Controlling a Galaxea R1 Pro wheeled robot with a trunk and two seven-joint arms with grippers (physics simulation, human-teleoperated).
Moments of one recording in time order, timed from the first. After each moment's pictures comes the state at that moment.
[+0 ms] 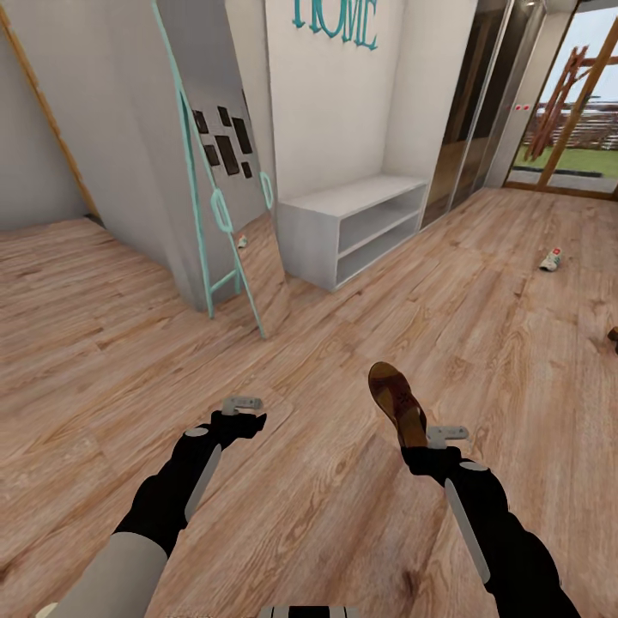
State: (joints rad) left arm -0.61 -0.04 -0.12 -1.00 0.03 0.46 -0.06; right arm -0.37 -0.04 0.00 -1.36 -0.01 0.73 0.00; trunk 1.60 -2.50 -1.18
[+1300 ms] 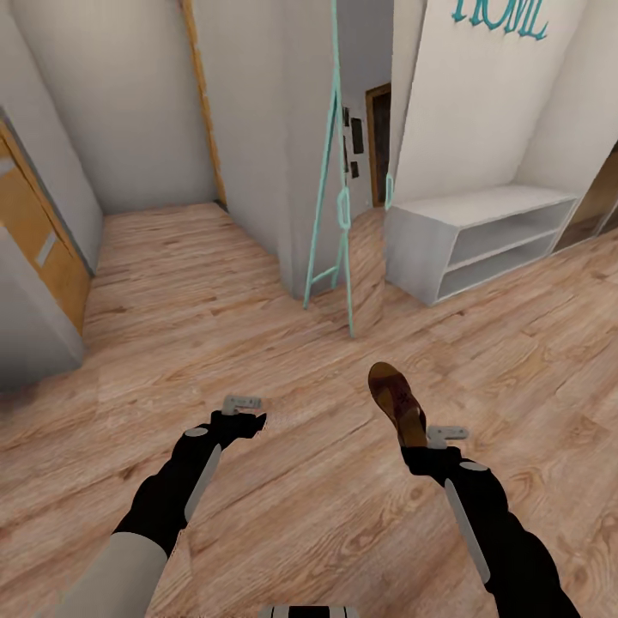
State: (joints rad) left arm -0.61 -0.04 -0.12 -1.00 0.03 0.46 -0.06; right arm -0.37 -0.04 0.00 -1.36 -0.01 0.72 0.00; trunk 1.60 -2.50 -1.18
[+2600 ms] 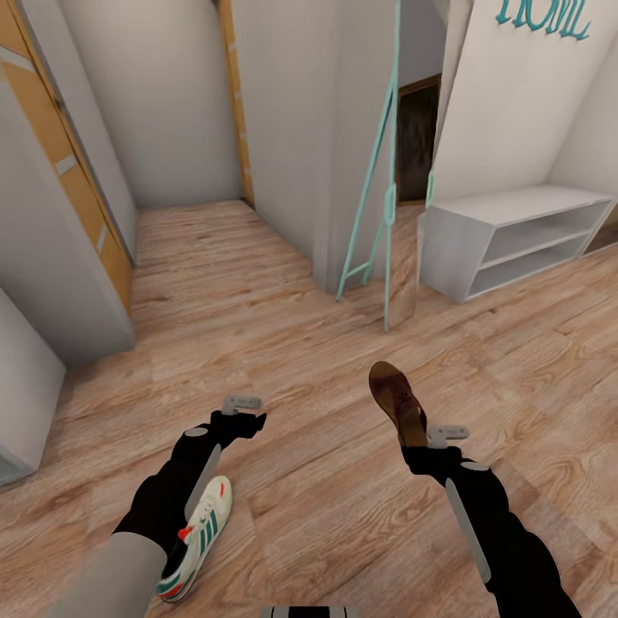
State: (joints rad) left arm -0.61 -0.04 -0.12 -1.00 0.03 0.46 -0.06; right arm -0.37 -0.04 -0.01 -1.36 -0.01 0.72 0.00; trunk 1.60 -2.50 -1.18
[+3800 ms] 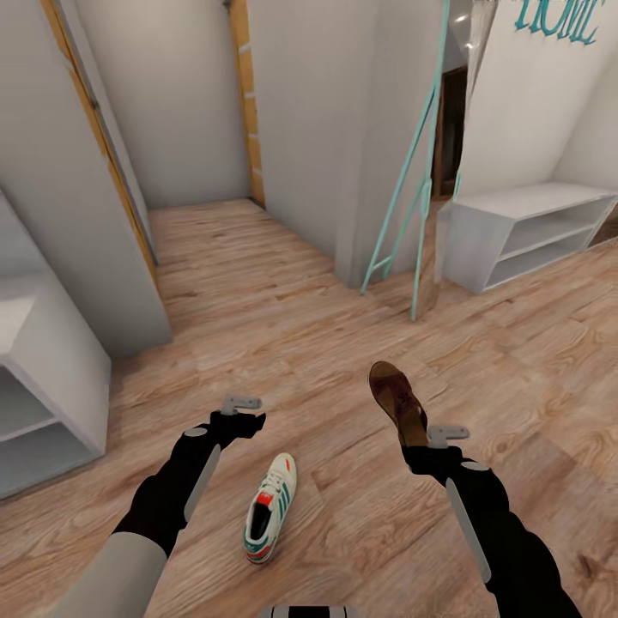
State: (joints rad) left arm -0.61 -0.04 -0.12 -1.00 0.03 0.46 -0.06; right arm -0.37 -0.04 -0.01 -1.36 -0.01 0.73 0.00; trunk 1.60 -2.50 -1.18
